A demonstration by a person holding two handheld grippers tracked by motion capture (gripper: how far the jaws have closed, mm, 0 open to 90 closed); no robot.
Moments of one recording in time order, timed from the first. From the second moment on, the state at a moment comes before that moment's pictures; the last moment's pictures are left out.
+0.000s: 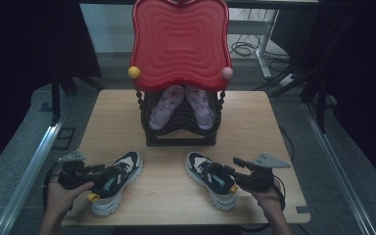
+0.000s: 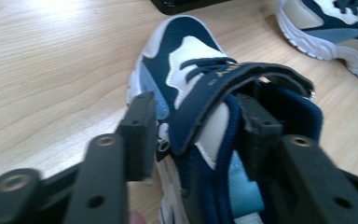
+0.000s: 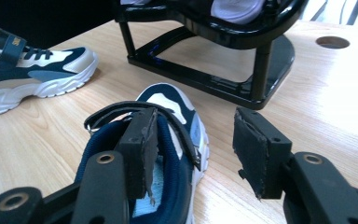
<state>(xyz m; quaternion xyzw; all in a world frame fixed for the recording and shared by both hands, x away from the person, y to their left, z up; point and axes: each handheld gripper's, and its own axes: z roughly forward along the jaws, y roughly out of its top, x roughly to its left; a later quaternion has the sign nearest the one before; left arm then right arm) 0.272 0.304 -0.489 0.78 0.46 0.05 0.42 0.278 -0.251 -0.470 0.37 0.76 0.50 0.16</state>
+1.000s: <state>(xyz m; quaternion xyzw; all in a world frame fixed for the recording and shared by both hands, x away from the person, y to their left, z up) 0.271 0.302 -0.490 0.79 0.46 0.05 0.40 0.313 -0.229 -0.482 0.38 0.82 0.43 0.04</state>
